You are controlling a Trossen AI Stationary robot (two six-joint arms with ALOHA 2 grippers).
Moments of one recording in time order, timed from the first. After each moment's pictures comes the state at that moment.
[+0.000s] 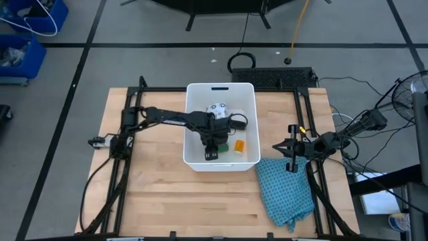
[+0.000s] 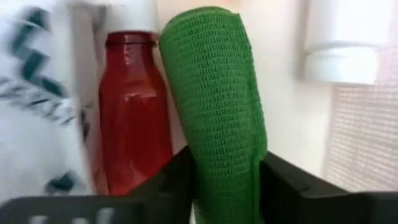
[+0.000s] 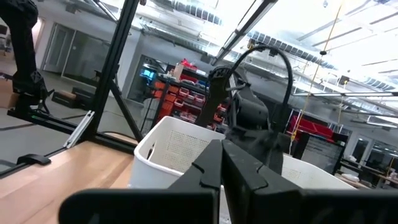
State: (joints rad) left arm 0.14 2.08 1.56 -0.83 0.26 0.00; right arm 0.45 0.31 0.02 0.61 0.39 -0.46
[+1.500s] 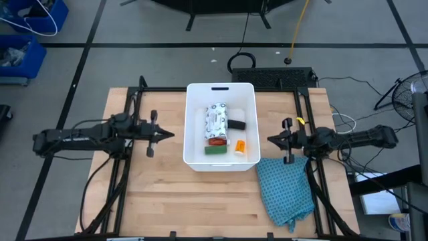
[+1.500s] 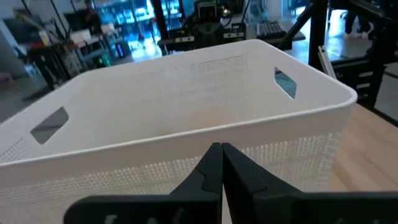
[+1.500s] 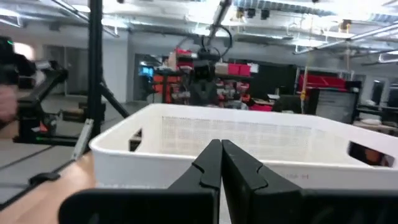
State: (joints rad) left arm 0.15 0.50 0.35 0.03 0.18 0.20; right arm 0.09 0.31 0.02 0.51 0.10 -0.10
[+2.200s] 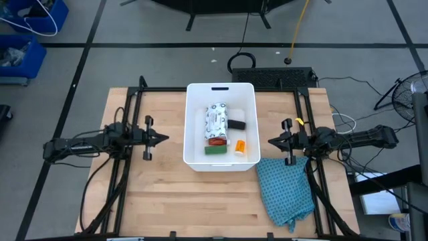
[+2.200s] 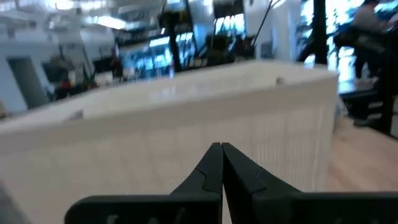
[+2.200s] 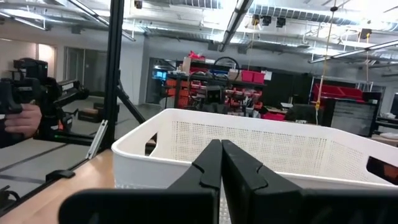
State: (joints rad) left arm 0.15 0.14 0.01 0.22 0.16 0.16; right arm 0.08 0.31 0.02 0.54 0.02 -0.12
